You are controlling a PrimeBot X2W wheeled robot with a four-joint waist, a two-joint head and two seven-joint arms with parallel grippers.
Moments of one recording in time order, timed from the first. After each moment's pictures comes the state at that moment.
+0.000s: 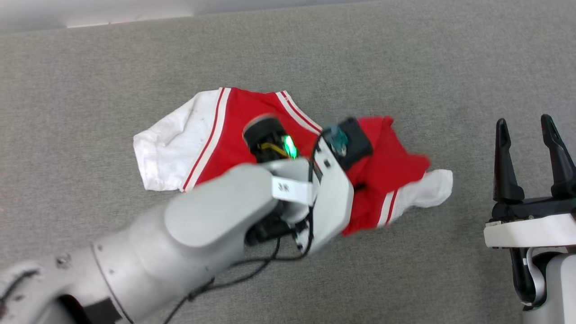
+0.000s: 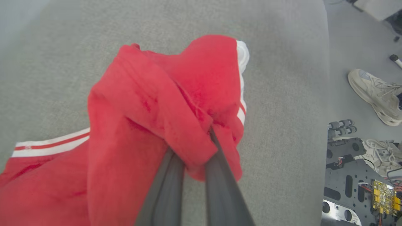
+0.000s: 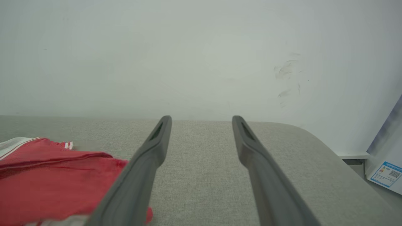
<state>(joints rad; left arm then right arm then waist) -1.11 0.36 -1.27 0.21 -0.95 -0.13 0.41 -0.22 -0.09 -0.12 0.01 0.08 0.13 -0.26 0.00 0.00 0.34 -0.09</state>
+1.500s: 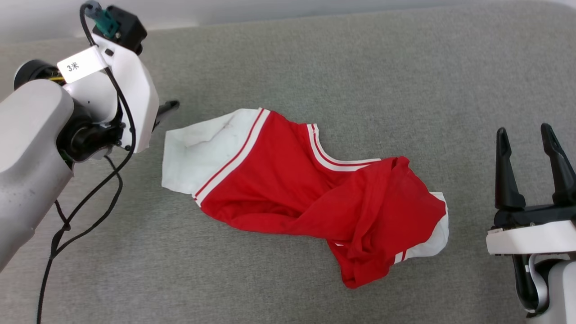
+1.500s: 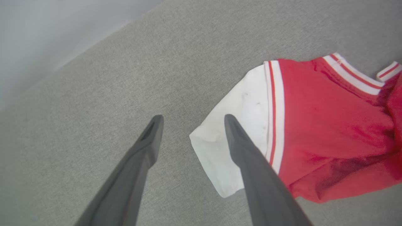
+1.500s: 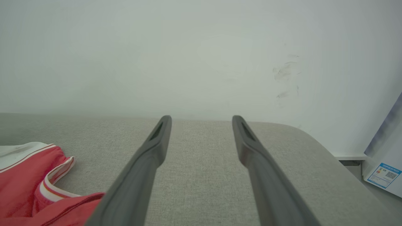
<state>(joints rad) -1.16 0.71 -1.02 0.44 -1.05 -0.07 0.60 -0.19 -0.10 -0.12 0.01 0.08 0.13 -0.26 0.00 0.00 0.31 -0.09</state>
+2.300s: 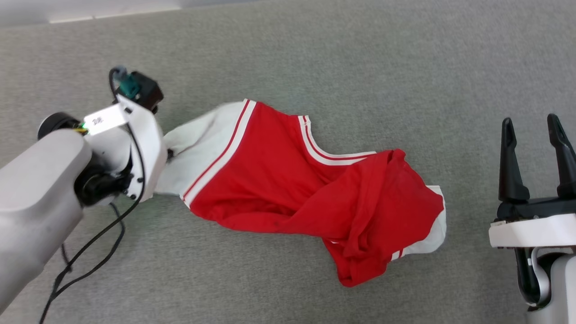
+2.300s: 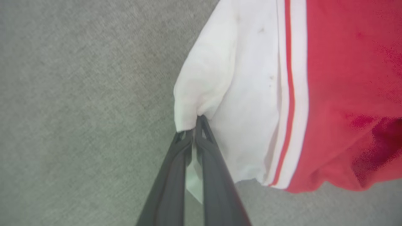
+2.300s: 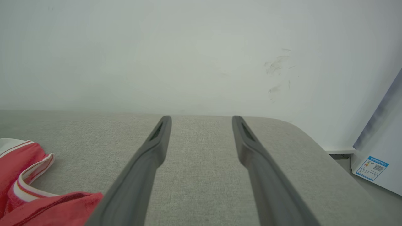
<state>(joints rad) -1.06 0.71 -1.11 0.49 -1.06 -0.12 0.59 -0.23 -0.09 -0.13 0.01 0.07 0.13 -0.26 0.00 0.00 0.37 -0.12</state>
